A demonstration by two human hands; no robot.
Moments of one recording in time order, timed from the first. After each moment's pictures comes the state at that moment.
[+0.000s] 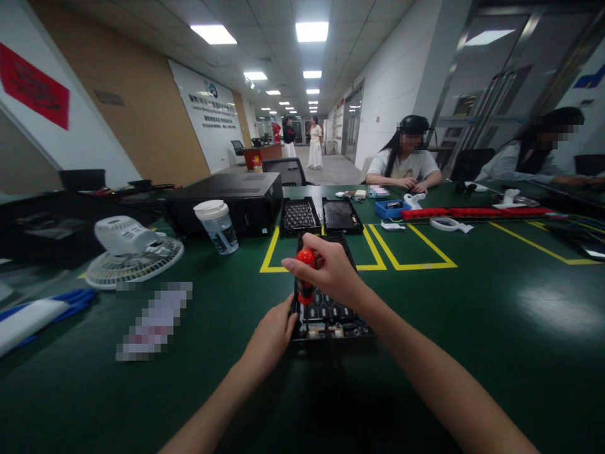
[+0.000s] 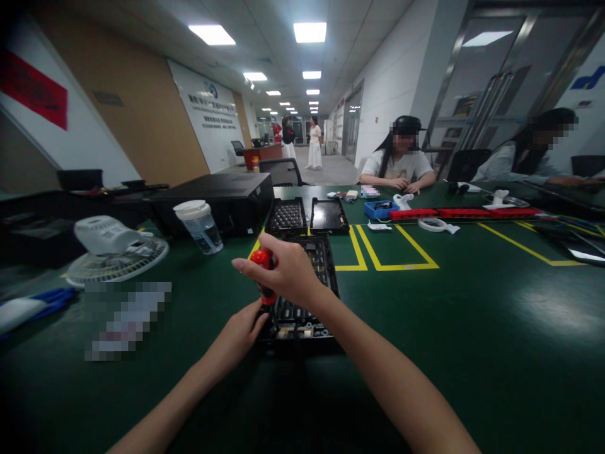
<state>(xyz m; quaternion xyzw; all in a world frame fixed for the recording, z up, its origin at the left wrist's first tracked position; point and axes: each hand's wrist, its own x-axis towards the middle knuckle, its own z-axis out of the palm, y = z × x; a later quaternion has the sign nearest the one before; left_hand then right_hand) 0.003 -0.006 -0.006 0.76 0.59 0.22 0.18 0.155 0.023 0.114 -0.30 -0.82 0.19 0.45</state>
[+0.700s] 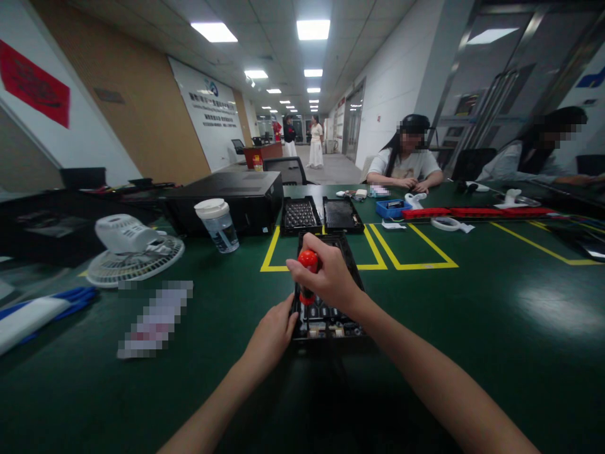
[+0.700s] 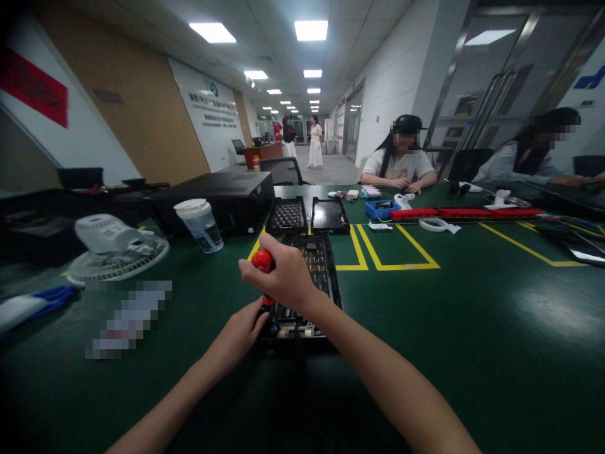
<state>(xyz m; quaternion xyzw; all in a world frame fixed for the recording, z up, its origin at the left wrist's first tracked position) 0.002 -0.006 -0.006 0.75 0.59 0.22 0.18 0.146 0.021 0.109 -0.32 -0.80 0.17 0.48</state>
